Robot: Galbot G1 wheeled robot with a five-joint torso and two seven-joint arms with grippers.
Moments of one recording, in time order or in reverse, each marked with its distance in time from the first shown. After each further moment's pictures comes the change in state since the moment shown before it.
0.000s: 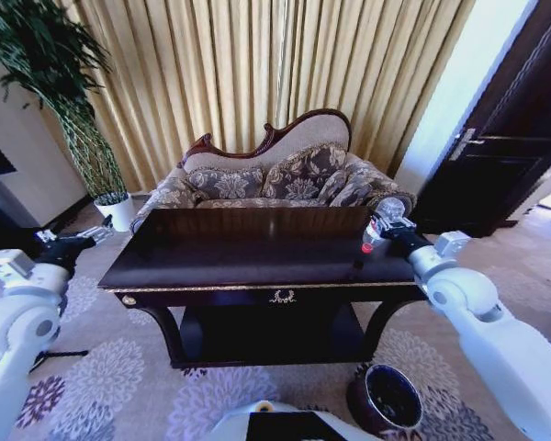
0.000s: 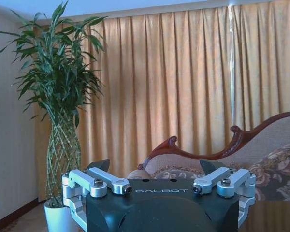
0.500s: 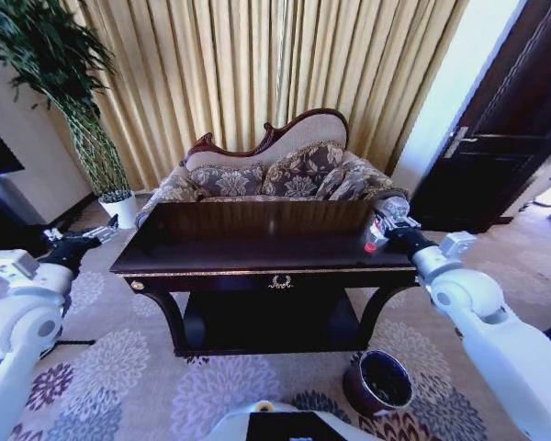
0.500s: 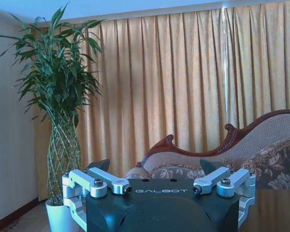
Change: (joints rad) left arm 0.007 0.010 0.003 -0.001 0.003 -0.002 0.009; right arm -0.015 0.009 0.019 0.008 0.001 0.008 0.006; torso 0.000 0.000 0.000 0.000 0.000
